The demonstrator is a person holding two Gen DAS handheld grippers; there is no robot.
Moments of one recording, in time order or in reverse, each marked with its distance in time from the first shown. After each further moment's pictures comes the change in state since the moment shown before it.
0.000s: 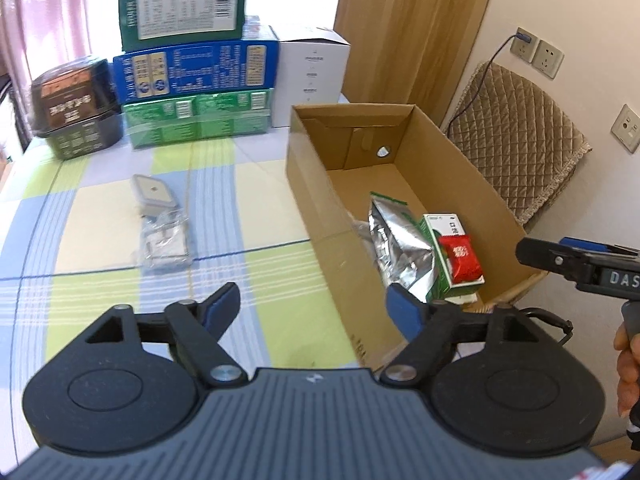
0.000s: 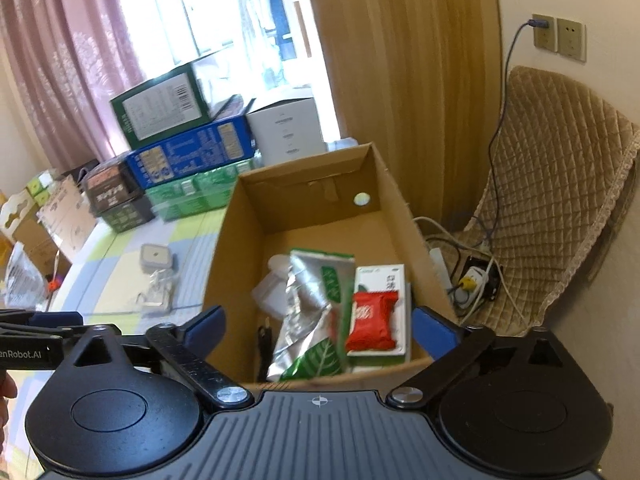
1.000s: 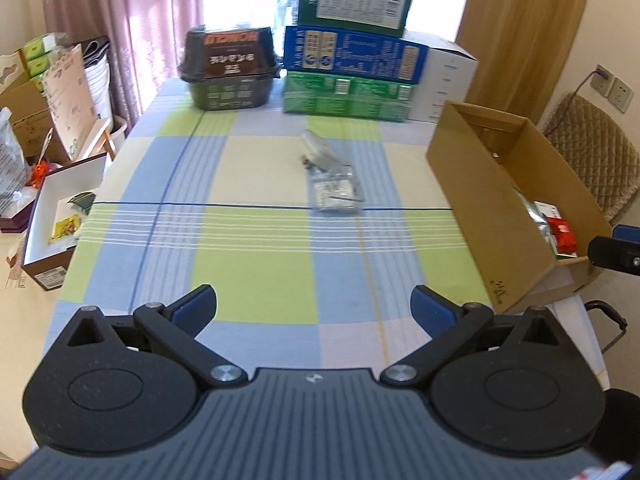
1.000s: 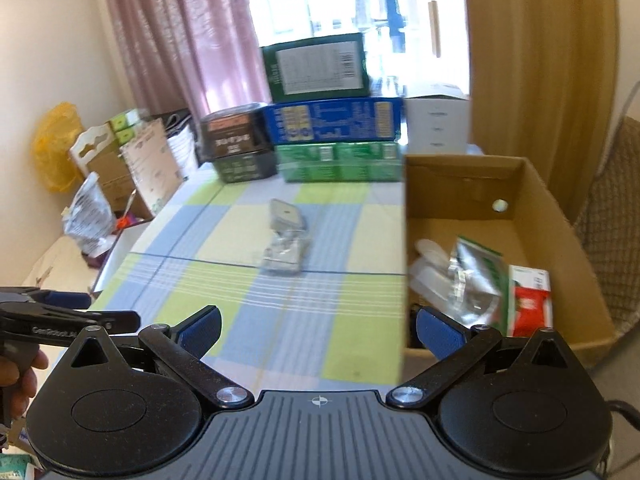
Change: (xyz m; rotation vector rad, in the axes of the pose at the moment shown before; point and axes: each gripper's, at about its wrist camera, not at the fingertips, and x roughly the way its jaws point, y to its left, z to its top) left arm -0.077 0.143 -0.081 -0.150 -0.027 0.183; right arm 0.000 0.153 -0.036 -0.216 0.040 0.178
